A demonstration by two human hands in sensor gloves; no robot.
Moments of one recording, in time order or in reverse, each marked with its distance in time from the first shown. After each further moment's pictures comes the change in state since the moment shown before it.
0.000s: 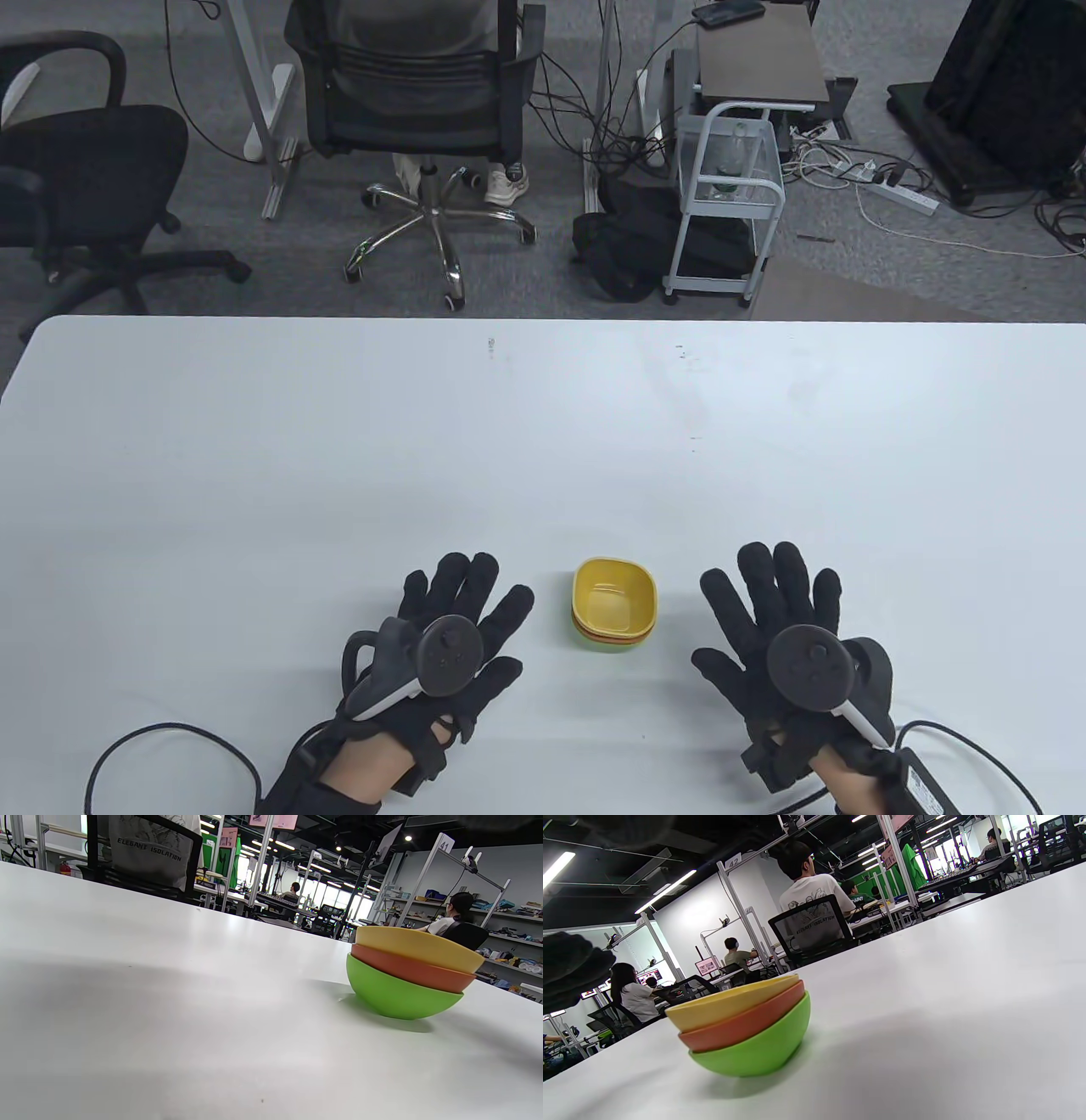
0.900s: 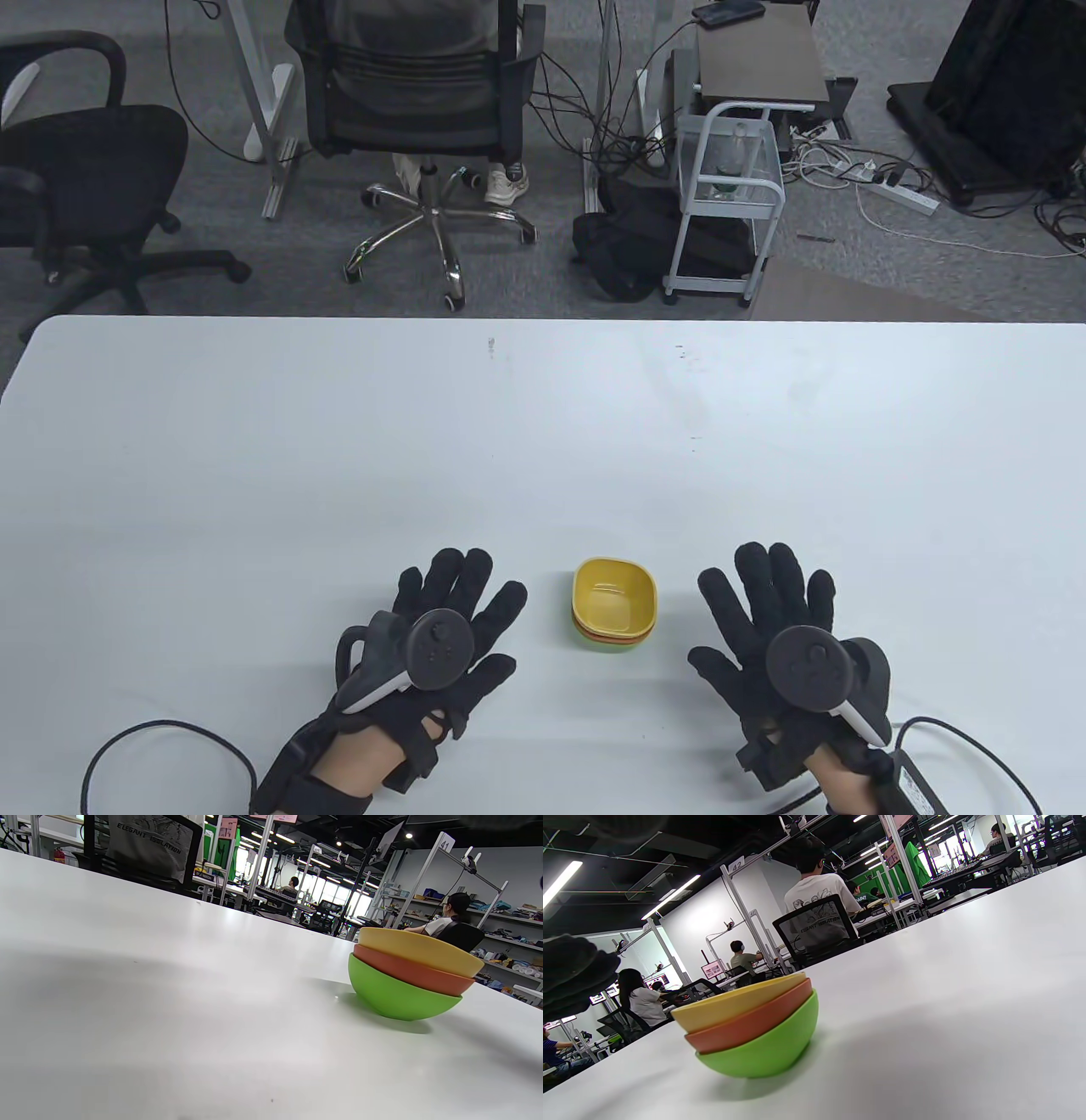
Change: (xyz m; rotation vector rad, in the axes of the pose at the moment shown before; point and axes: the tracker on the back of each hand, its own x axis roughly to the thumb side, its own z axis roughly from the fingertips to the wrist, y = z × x) left_hand -0.008 0.001 -0.003 -0.033 -0.008 0.036; right_hand -0.002 0.005 -0.005 0.008 -0.012 -0.029
